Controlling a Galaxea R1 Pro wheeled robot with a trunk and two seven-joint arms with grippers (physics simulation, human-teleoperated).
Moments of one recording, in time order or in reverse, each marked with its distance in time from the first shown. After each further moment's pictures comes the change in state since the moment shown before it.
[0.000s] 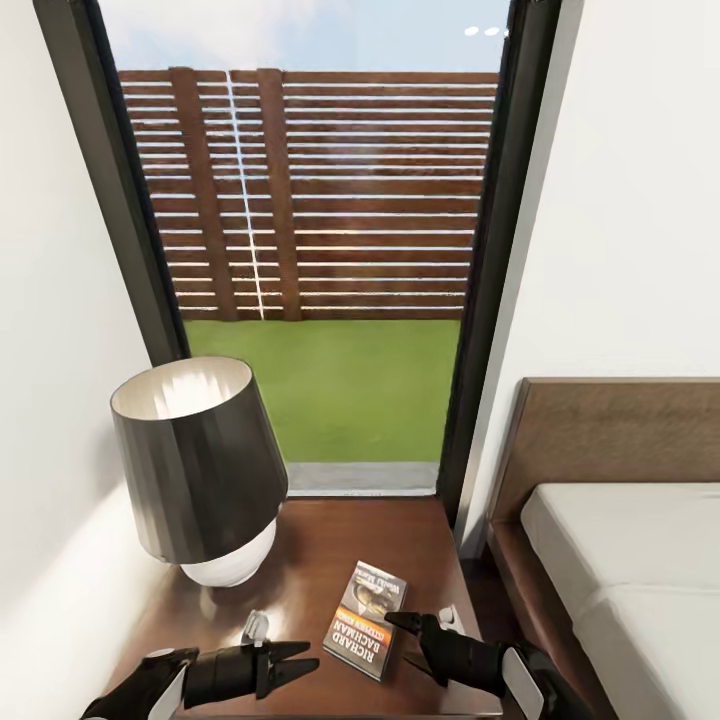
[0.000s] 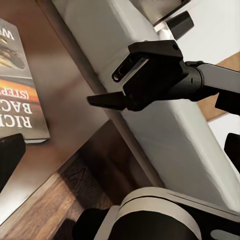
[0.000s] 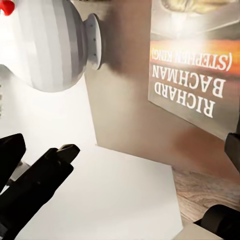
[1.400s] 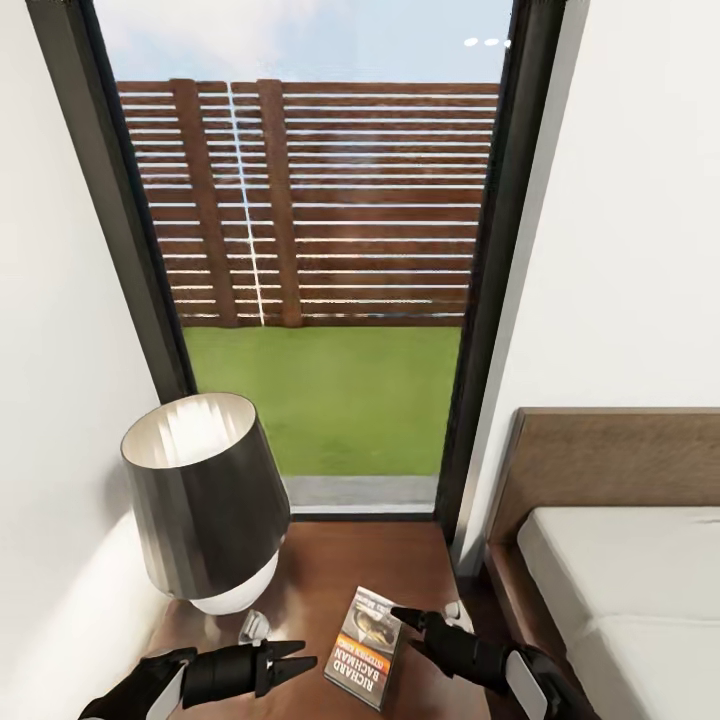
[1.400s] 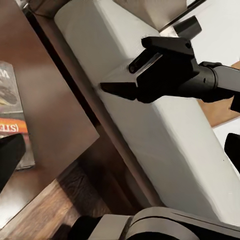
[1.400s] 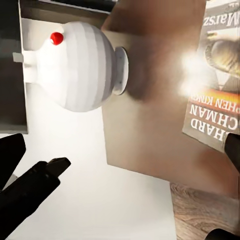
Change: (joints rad) left arm 0.000 0.006 0.003 0.003 -0.002 -0.005 0.046; right arm 0.003 -0.010 -0.002 0.007 0.011 -0.139 0.003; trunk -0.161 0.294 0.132
